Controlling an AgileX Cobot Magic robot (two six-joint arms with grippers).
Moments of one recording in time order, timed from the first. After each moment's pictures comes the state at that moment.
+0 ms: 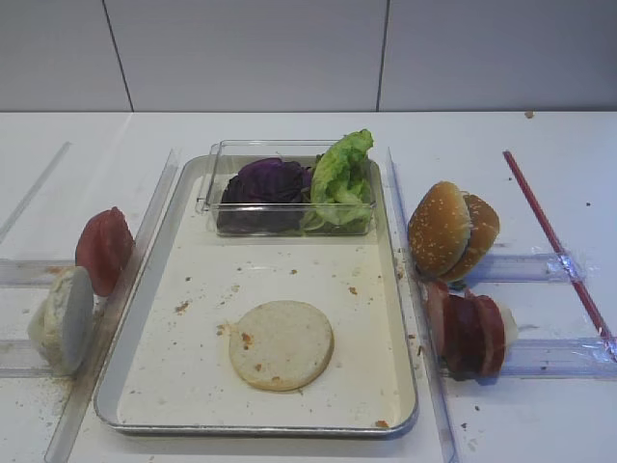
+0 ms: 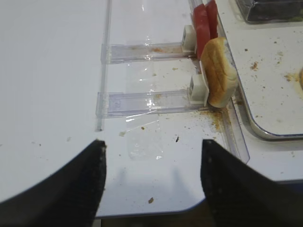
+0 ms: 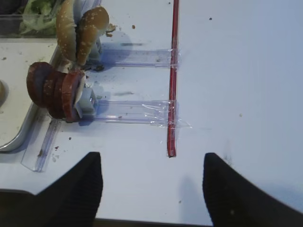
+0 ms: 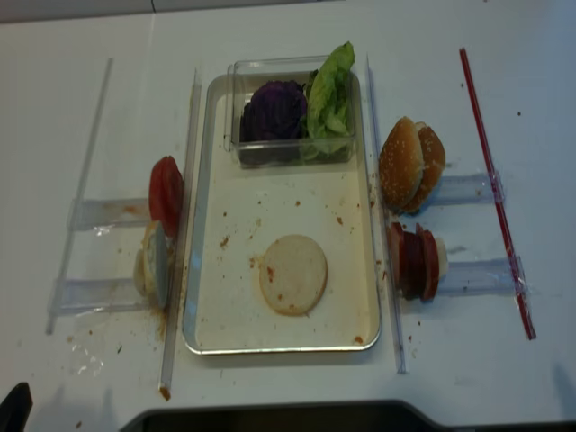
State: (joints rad) left arm -0.07 -0.02 -0.49 0.07 1.17 -0.05; right arm 0.02 0.01 -0.47 0.11 1.14 -0.04
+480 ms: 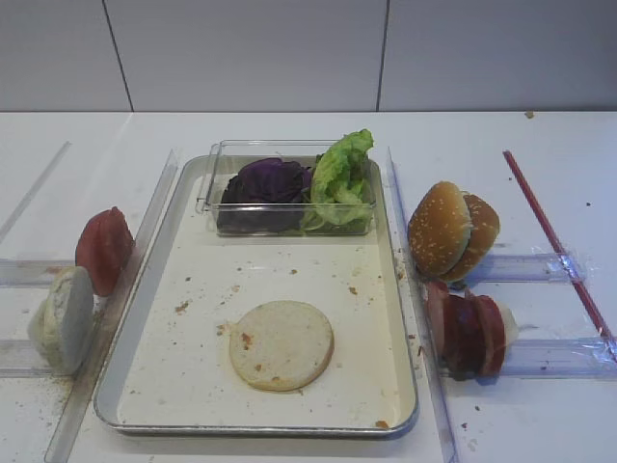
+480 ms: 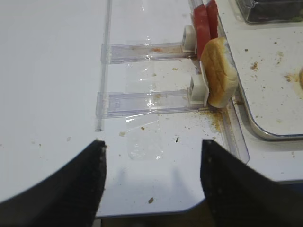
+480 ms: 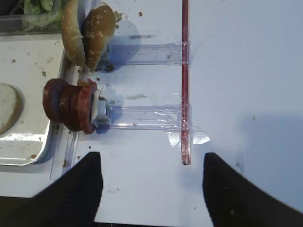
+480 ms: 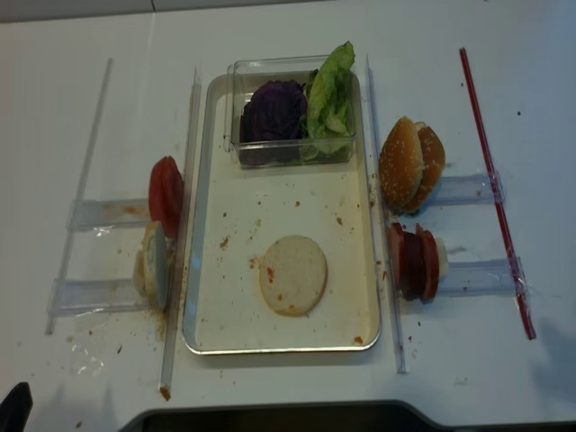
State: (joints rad) left arm -0.07 -0.02 -0.49 0.07 1.17 -0.05; right arm 0.02 0.44 -0.70 0.16 1.16 -0.01
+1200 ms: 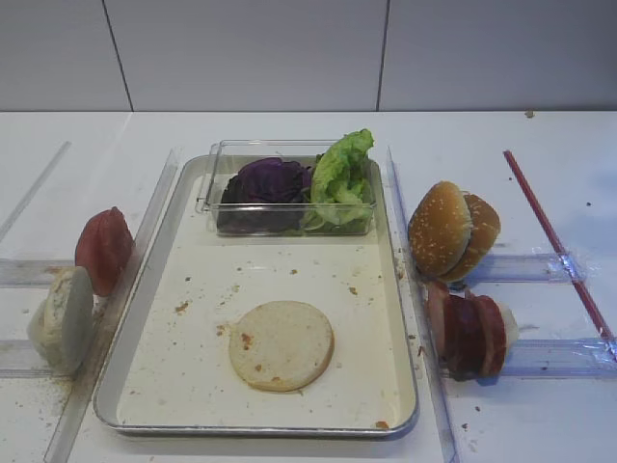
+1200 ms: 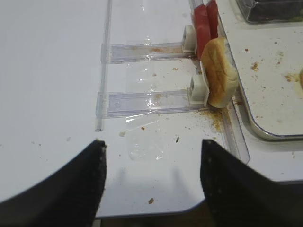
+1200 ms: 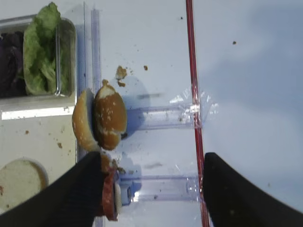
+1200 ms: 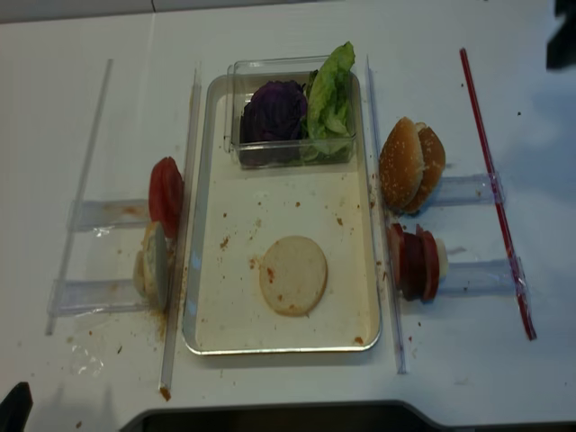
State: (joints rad) left arm -0.07 -0.02 -0.49 0.07 1.17 -0.05; right arm 0.02 1.25 -1.38 0.17 1.26 0.09
